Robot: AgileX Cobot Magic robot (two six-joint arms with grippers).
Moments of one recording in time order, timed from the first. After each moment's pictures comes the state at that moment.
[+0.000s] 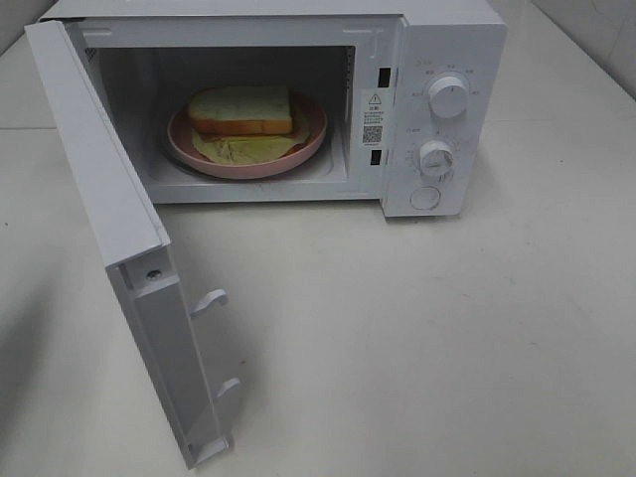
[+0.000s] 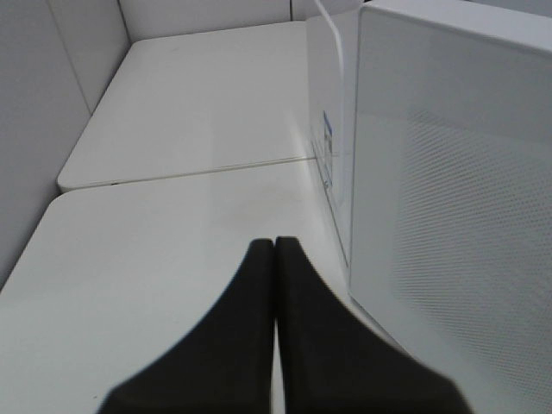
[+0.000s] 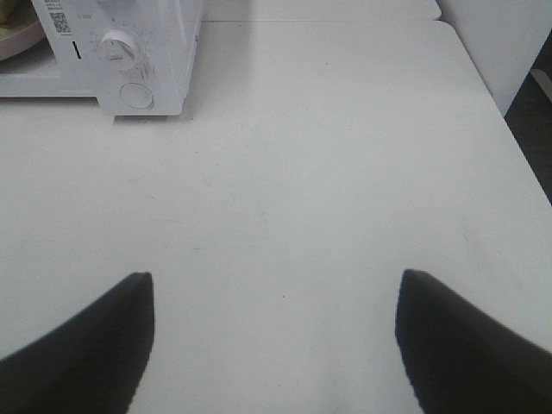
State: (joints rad) left arm 0.02 1.08 -0.24 0.15 -0.56 -0.03; right arm 0.08 0.00 -0.51 -0.10 1.04 0.07
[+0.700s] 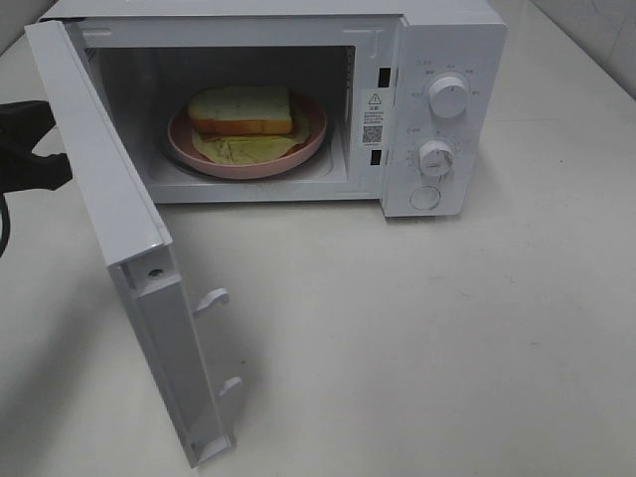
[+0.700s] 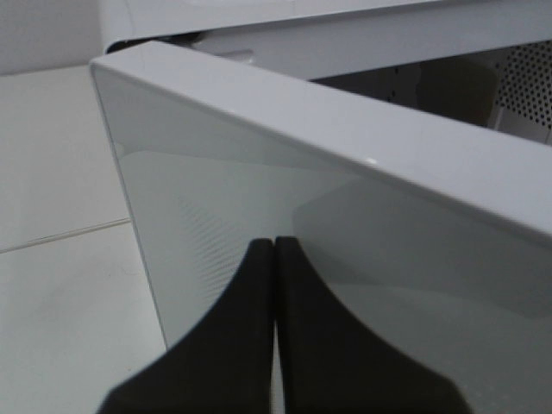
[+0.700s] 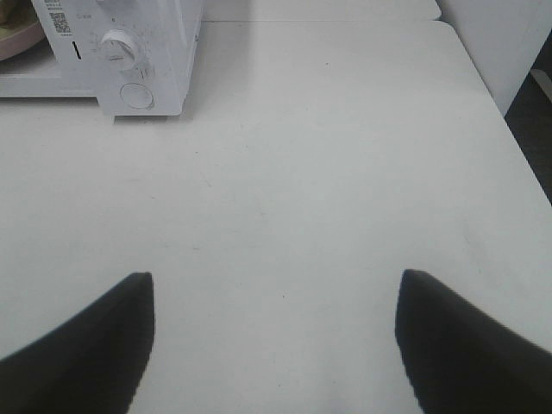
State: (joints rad) left arm -0.21 1.49 -0.42 0.19 -0.83 -0.10; right arm 0.08 0.00 -0.51 -0.10 1.04 0.07
